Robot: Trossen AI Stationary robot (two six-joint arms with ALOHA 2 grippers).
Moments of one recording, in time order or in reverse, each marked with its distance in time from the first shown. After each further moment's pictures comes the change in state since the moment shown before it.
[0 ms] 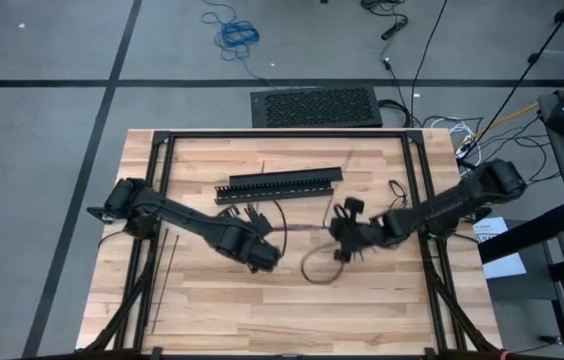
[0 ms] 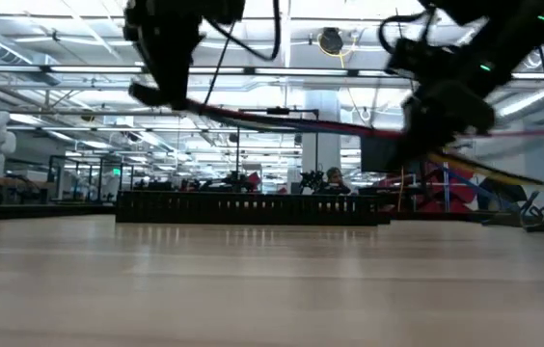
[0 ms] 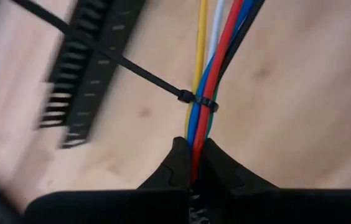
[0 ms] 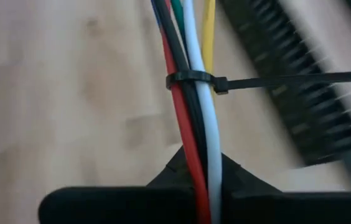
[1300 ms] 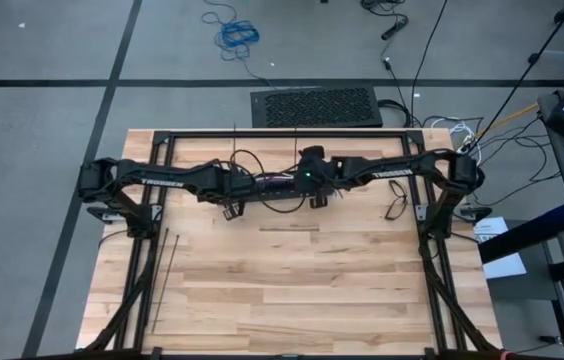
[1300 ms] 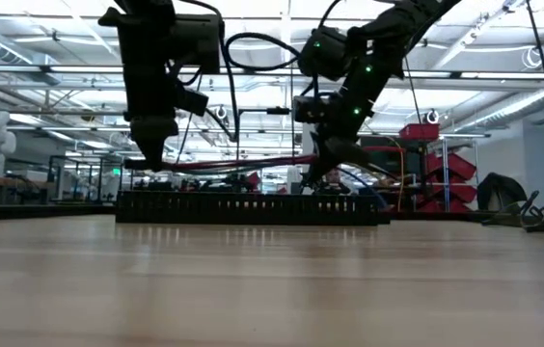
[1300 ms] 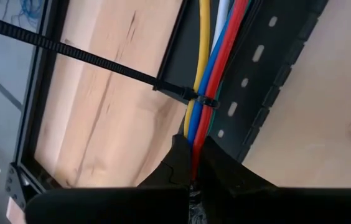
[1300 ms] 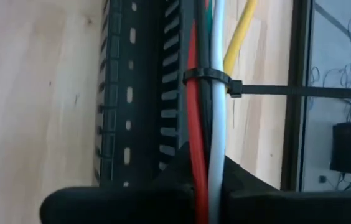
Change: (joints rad) left arm 0.491 -0.287 -0.567 0.372 -0.063 0.613; right arm -0.535 0.366 0.427 -0.087 -0.211 -0.857
